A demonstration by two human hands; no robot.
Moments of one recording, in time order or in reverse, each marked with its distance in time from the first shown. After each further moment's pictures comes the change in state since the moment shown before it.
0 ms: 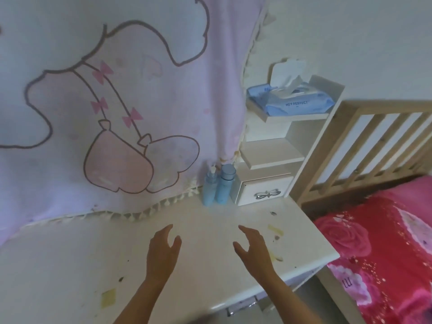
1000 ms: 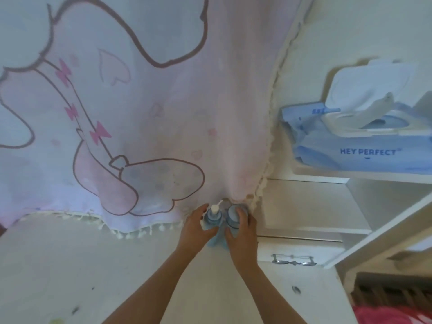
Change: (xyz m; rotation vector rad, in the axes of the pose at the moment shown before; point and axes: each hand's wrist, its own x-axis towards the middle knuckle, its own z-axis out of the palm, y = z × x) left_hand 0.150 0.116 0.102 -0.040 0.053 -0.014; right_hand 0.222 0.003 0.009 0.210 -0.007 -0.227
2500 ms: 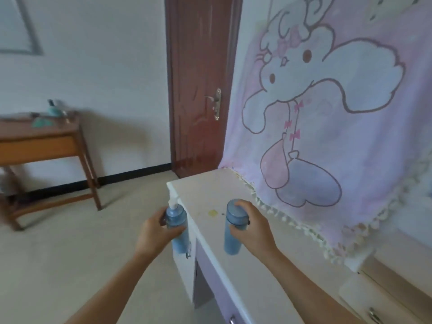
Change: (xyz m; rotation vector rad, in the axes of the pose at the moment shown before) left_hand -0.395 -0.001 -0.092 -0.127 1.084 -0.390; right_hand -0.180 -0.114 -0.052 0.273 -0.889 -0.906
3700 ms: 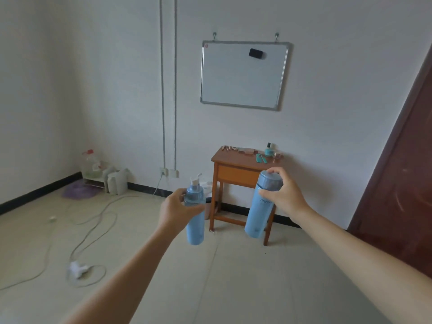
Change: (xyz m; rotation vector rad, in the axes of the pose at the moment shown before) left_hand -0.077 -0.112 -0.562 0.090 0.818 -0.160; right_hand 0.087 -0.464 0.407 0.428 -0.485 -0.392
